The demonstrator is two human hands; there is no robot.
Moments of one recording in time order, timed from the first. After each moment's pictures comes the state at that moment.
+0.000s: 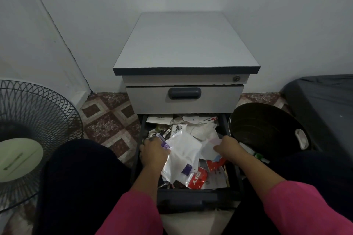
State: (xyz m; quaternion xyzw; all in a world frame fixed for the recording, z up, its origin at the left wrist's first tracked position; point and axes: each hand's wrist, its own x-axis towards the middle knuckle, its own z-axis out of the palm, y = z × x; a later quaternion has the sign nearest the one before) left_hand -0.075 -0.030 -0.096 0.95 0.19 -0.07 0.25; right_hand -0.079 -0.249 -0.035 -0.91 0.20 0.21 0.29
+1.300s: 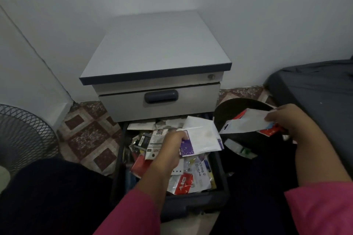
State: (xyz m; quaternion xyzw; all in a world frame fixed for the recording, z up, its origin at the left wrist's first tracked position) left_hand -0.067 -0.139 -0.034 0.60 0.22 -0.23 0.73; right_hand -0.075 -0.422 0.049 -0.82 0.39 0.09 0.40
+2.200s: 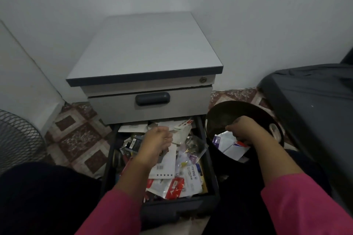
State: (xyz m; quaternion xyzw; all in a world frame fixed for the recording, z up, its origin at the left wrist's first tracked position) left_hand -0.049 -0.111 -0.039 0.67 0.16 -0.16 0.71; right_hand -0.053 -0.371 0.013 -0.87 0.27 0.21 0.35
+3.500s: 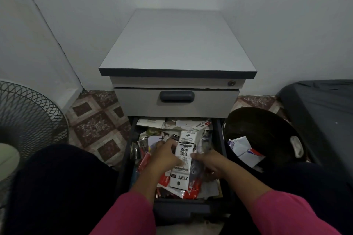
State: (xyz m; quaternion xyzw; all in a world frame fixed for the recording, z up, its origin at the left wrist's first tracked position) left_hand -0.065 -0.073 -0.082 0.89 0.07 -0.21 0.40; right_hand -0.078 -0.240 -0.060 -0.72 0.25 0.31 0.57
